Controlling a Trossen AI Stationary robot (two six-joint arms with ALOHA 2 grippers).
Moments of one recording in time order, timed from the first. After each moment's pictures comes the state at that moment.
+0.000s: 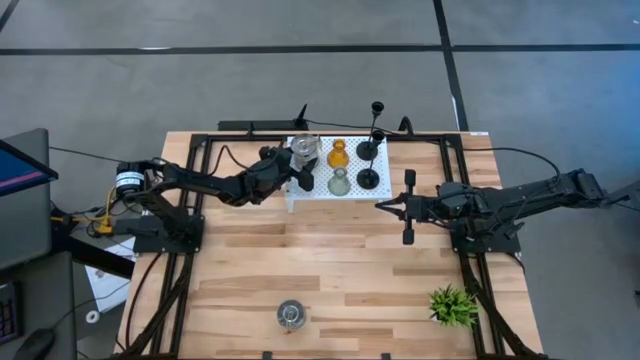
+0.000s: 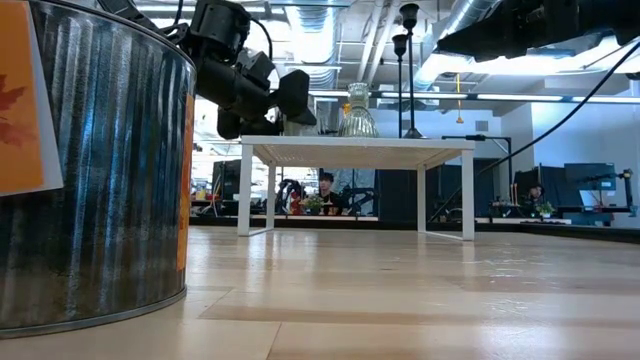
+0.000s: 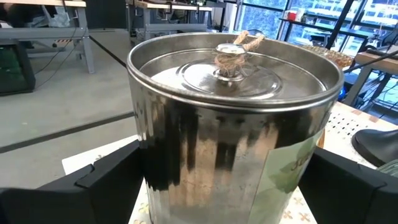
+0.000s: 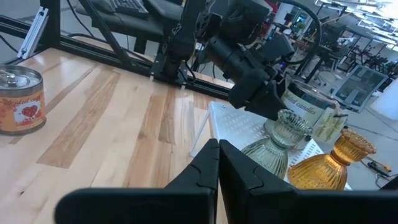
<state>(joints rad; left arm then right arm) 0.22 1.39 0.67 0.73 -0.61 -0.20 0.12 0.80 0.46 0.16 0.24 -0.32</state>
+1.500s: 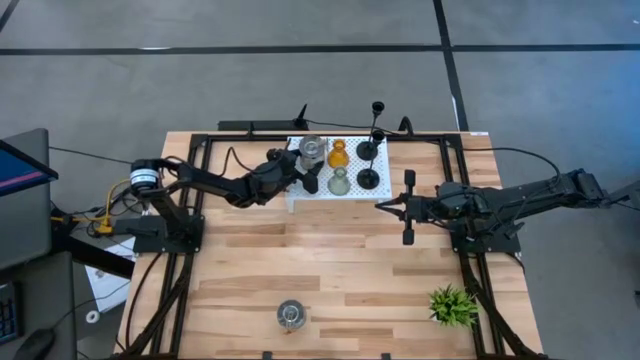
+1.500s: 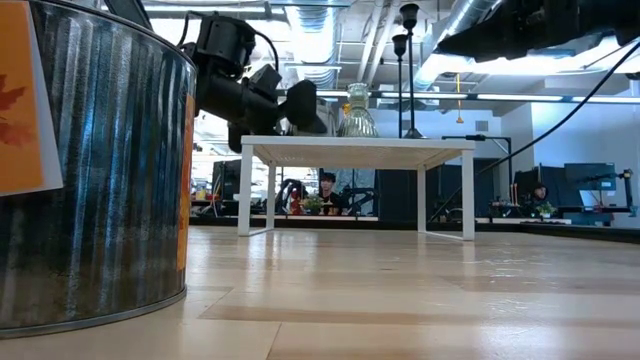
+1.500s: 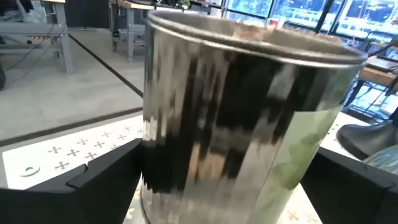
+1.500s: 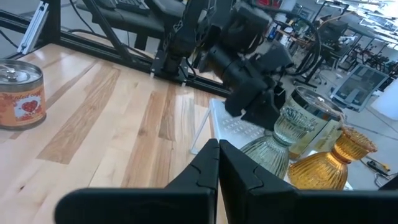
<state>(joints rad) 0.22 1.50 0.67 0.88 -0.53 -0.22 0.12 0.80 0.46 0.15 0.24 -0.32</state>
